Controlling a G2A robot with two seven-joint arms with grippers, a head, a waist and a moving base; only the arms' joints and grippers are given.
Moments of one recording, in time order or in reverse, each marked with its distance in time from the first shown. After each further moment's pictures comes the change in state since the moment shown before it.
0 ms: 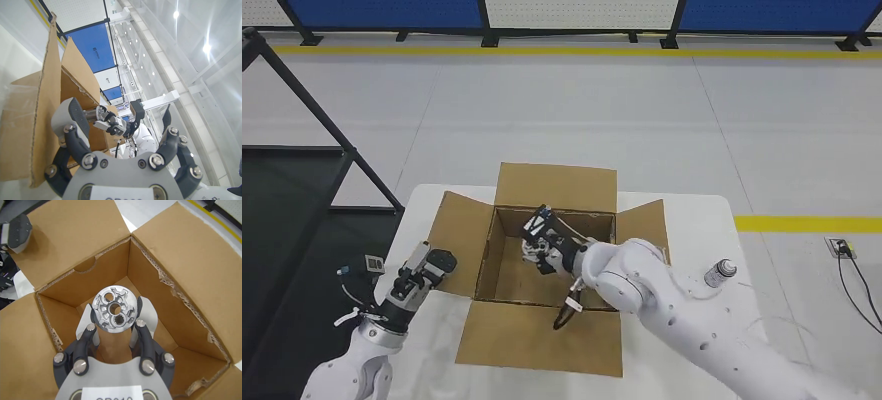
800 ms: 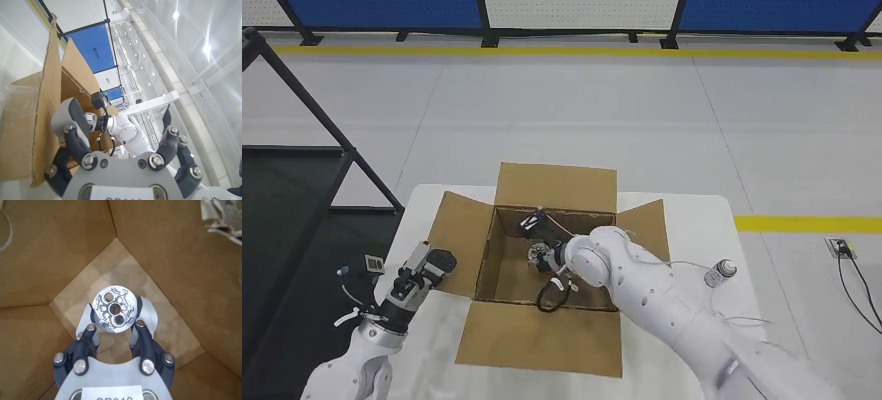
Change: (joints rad) left arm 0.000 0.000 0.000 0.000 0.000 0.000 0.000; right arm 0.154 -0.279 -0.139 0.650 0.139 -0.123 -0.009
